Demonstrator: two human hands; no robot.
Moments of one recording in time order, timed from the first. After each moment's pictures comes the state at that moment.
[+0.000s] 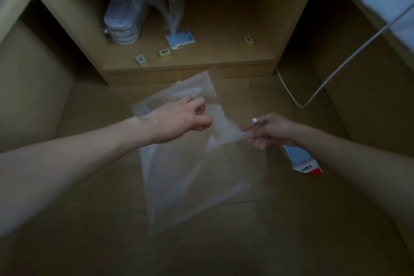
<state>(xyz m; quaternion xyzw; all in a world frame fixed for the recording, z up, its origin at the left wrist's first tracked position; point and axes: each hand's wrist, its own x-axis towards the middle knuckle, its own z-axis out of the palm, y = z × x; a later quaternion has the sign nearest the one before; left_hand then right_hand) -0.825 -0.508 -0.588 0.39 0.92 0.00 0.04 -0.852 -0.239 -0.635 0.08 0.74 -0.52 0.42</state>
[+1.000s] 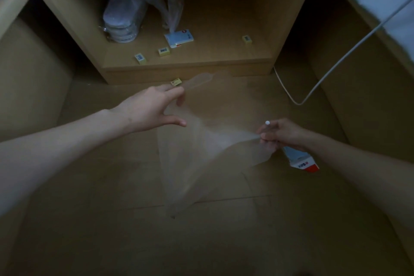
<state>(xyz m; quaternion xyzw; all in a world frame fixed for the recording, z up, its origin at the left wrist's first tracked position) -0.818 -0.544 -0.565 0.24 0.96 0.13 0.09 -0.844 -0.204 -0.659 0.09 0.80 -0.47 0.37</state>
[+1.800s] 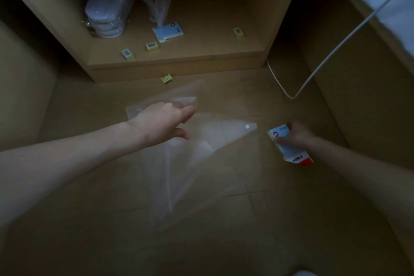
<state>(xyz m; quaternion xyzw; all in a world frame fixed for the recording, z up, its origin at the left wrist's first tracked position) -0.811 -0.497 -0.582 0.26 0.95 -0.02 0.15 -0.840 -0.162 -0.692 0.21 0.92 -0.19 0.28</state>
